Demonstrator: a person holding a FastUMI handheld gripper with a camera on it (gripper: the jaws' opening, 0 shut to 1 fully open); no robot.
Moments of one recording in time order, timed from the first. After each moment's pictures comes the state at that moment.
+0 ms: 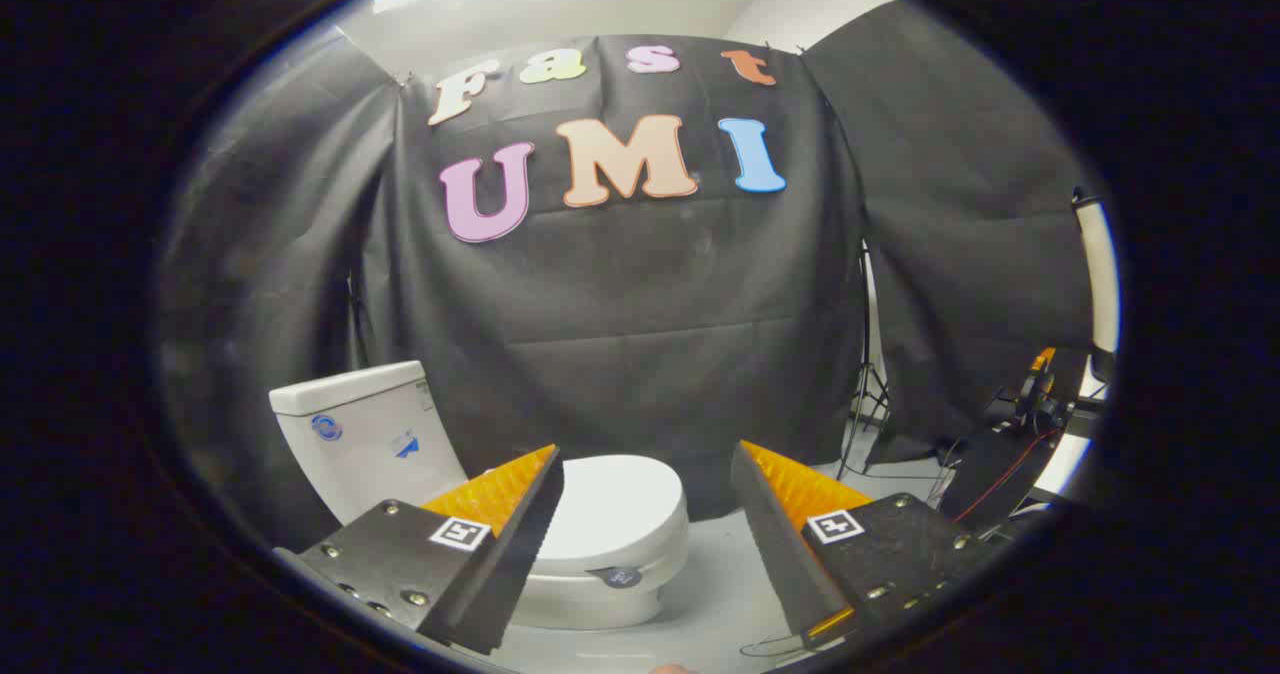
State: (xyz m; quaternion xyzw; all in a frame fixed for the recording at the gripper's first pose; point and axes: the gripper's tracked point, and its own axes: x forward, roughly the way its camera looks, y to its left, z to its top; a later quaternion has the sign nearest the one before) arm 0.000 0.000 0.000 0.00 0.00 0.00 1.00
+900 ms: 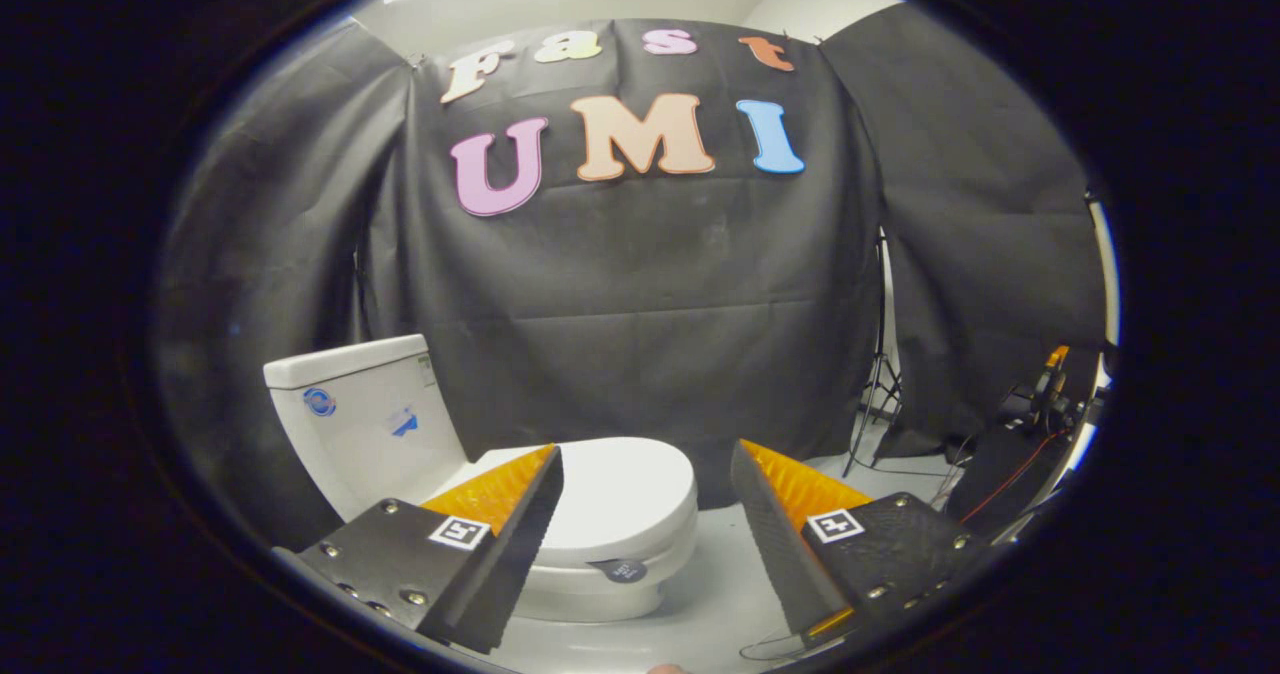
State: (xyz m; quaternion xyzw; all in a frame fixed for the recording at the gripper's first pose) arm 0.023 0.013 -0.034 -0.01 0.03 0.01 1.00
